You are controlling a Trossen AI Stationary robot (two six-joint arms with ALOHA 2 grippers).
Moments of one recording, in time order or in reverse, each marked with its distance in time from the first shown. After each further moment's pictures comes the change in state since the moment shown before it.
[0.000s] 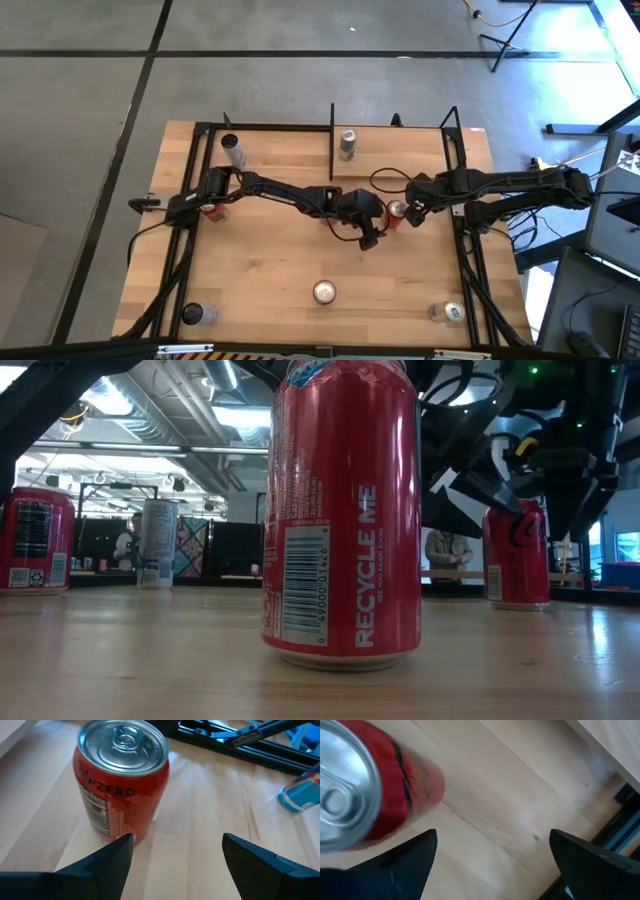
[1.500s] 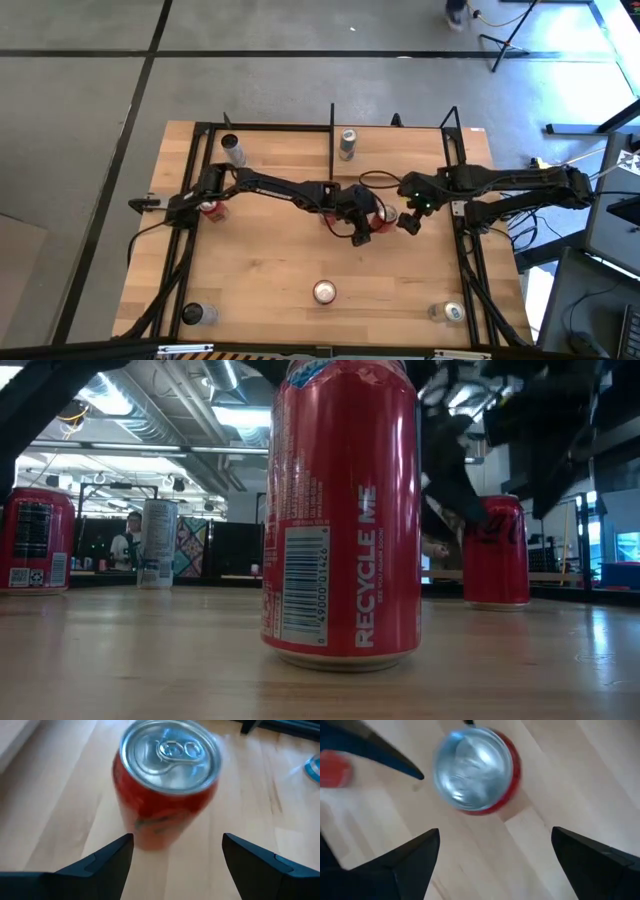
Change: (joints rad) left arm 0.013 -0.055 -0.001 -0.182 -0.025 0.059; right arm 0.001 0.003 0.106 0.158 -0.283 -0.237
